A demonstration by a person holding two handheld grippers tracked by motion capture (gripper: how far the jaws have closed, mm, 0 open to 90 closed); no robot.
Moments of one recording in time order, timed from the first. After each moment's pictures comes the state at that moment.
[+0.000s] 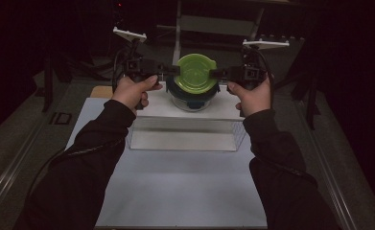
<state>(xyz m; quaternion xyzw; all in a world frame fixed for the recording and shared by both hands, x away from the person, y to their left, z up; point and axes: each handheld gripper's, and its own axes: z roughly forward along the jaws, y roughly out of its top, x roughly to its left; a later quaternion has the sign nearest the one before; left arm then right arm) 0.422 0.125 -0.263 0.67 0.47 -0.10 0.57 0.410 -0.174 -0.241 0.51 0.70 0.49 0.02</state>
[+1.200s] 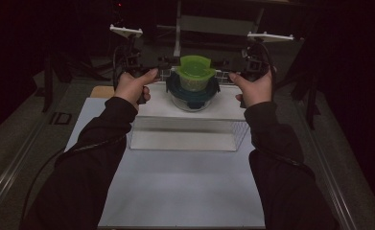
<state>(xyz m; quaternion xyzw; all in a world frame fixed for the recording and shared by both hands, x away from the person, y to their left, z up) 0.428 0.131 -0.261 0.65 0.47 -0.06 0.59 0.428 -0.182 -0.235 0.52 0.68 0.51 0.04</state>
